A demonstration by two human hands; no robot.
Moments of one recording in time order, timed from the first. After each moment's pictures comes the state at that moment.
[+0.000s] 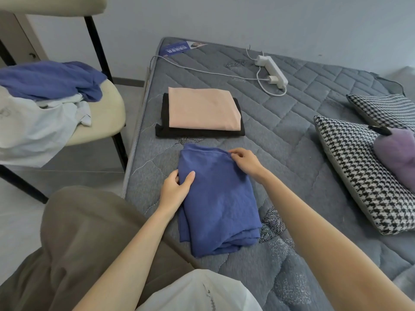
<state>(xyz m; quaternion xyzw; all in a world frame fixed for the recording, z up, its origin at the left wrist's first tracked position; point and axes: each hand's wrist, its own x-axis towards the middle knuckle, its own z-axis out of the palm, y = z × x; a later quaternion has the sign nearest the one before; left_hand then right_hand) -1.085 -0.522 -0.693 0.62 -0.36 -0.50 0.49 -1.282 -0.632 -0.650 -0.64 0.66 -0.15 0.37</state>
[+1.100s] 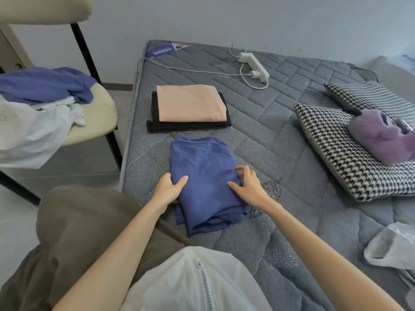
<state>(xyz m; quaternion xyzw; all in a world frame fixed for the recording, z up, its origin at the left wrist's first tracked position) -1.079 -0.493 -0.684 0.67 -0.40 -0.52 0.35 -1.321 -0.507 -0.668 -0.66 0.67 -0.14 0.31</state>
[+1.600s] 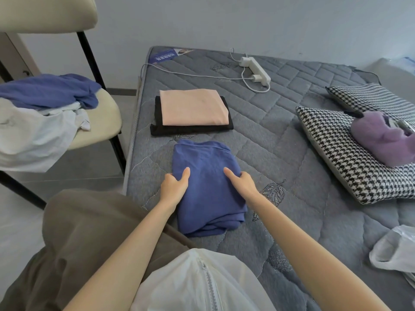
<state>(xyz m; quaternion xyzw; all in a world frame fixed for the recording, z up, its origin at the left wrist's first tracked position) -1.090 -0.504 -0.684 0.72 -0.35 -0.48 0.35 -1.289 -0.526 -0.668 -0.46 0.73 -0.24 0.44</state>
